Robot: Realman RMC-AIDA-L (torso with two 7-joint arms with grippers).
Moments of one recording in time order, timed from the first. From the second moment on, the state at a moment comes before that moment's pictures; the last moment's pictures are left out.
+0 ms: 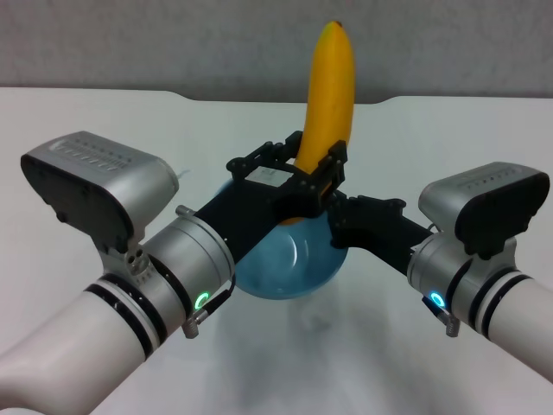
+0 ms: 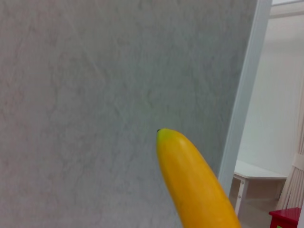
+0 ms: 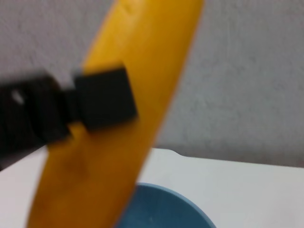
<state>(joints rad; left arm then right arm) -0.09 -2.03 -0.94 -1.46 -0.11 -0.21 2.73 0.31 2.01 -2.18 -1.06 0.39 -0.13 0.26</state>
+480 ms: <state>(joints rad) -0.12 -2.03 -0.96 -1.38 -0.11 -0.23 2.67 0.29 2.00 -2.18 -1.10 0.38 -0.12 0.26</state>
